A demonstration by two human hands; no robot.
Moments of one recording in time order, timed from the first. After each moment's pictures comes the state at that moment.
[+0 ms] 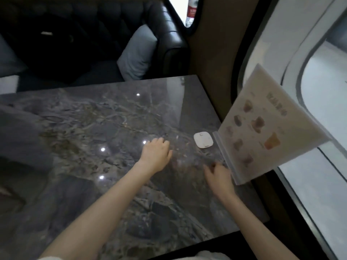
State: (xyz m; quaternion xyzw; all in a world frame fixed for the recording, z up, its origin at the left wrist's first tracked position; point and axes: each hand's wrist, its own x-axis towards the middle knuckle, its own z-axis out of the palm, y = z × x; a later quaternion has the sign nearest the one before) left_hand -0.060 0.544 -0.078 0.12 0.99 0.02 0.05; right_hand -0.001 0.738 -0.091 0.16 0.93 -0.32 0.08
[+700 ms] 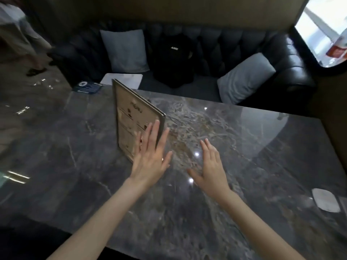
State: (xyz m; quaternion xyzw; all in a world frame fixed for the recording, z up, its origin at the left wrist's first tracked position) left_hand 0.069 0.224 -0.011 -0.10 0.97 -0.02 -0.24; right_hand -0.005 0.399 -0.026 -0.33 0.90 -0.28 0.02
